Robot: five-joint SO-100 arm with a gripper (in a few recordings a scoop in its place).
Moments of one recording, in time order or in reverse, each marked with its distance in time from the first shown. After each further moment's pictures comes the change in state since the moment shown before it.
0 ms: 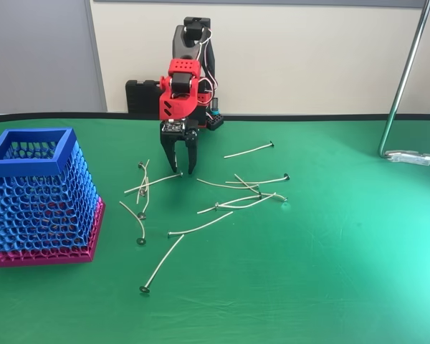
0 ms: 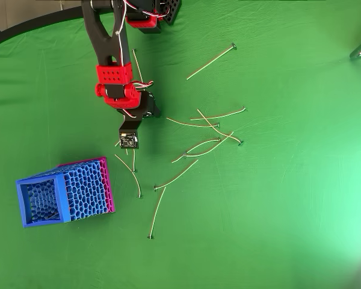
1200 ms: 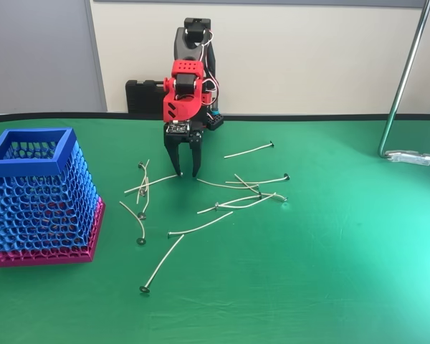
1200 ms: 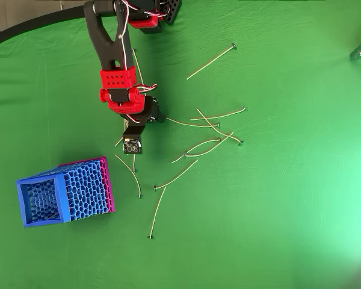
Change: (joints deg) arm -2.6 -2.9 -4.7 0.6 2.2
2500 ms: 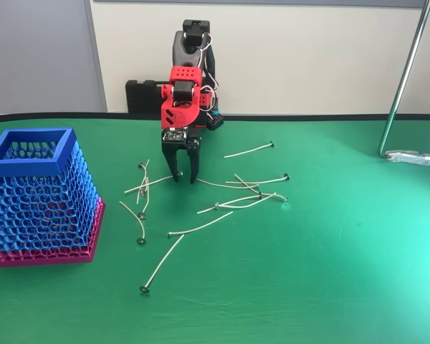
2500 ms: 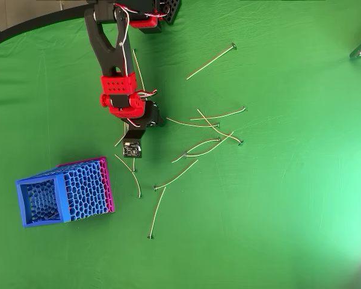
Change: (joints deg) arm 0.7 -5.7 -3.5 -2.2 0.6
